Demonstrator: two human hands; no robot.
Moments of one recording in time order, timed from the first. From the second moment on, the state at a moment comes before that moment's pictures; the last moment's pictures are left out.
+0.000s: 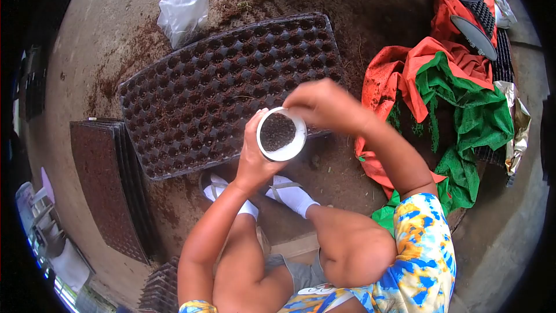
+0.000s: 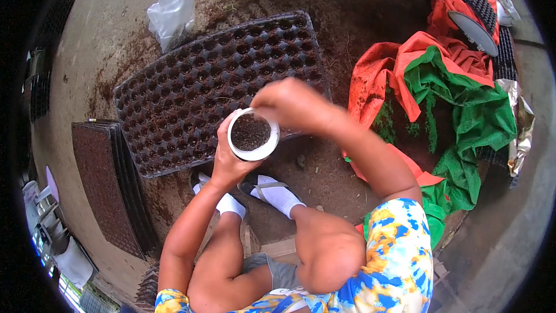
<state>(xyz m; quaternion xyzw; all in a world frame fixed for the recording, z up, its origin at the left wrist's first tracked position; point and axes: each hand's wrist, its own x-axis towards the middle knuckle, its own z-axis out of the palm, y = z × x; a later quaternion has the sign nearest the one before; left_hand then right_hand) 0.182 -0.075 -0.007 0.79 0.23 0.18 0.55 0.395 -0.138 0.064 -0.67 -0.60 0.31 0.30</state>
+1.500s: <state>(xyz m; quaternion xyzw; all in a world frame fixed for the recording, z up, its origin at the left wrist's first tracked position) 0.185 -0.091 -0.006 0.80 0.16 0.21 0.54 0.326 -0.163 0.030 -0.65 -0.71 0.24 0.12</state>
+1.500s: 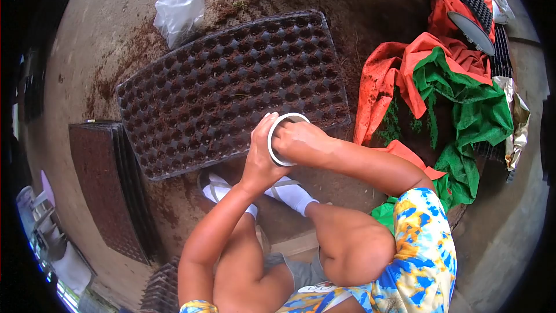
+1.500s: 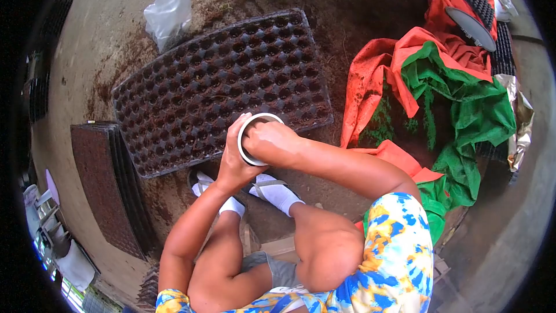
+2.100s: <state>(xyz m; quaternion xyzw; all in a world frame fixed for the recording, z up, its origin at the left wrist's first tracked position) 0.177 -0.082 -0.003 0.79 0.22 0.18 0.54 0.508 -0.173 -0.016 -0.87 -0.34 0.29 0.24</state>
